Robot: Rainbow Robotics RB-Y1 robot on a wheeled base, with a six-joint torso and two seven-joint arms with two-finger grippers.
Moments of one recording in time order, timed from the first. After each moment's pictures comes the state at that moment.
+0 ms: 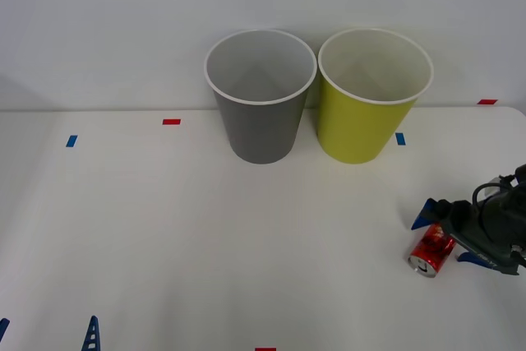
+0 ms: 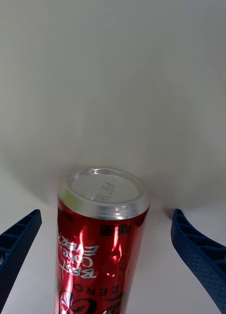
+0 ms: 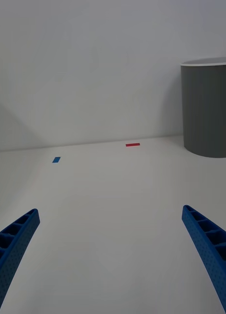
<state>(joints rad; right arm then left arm) -0.10 -0.75 0.06 -1.84 -0.84 1.43 0.71 1.15 0.31 -0.20 -2.06 0.17 -0.72 -1.63</state>
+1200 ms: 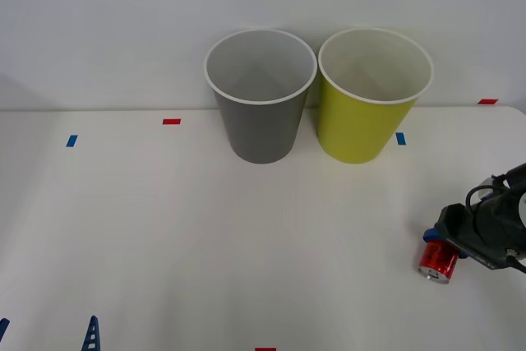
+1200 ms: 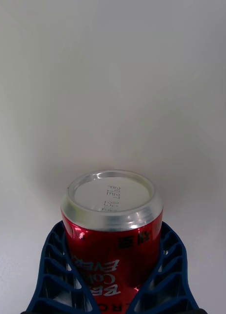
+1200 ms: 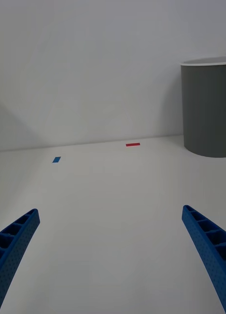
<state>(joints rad) -0.09 -0.75 0.09 -1.87 -0.80 1.43 0.73 1.15 0.31 -0.20 -2.06 0.17 -0.72 -1.63</state>
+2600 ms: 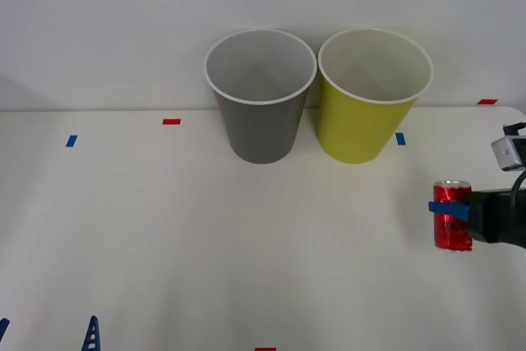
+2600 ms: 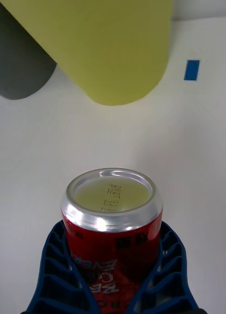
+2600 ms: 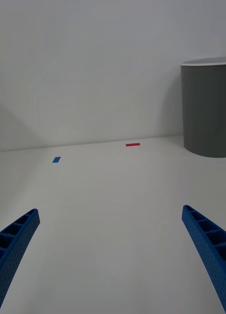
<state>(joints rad) 0.12 -0.54 -0.32 -2.27 -1.00 1.38 1.60 1.15 0.31 -0.20 -2.06 0.17 -0.72 -1.63</state>
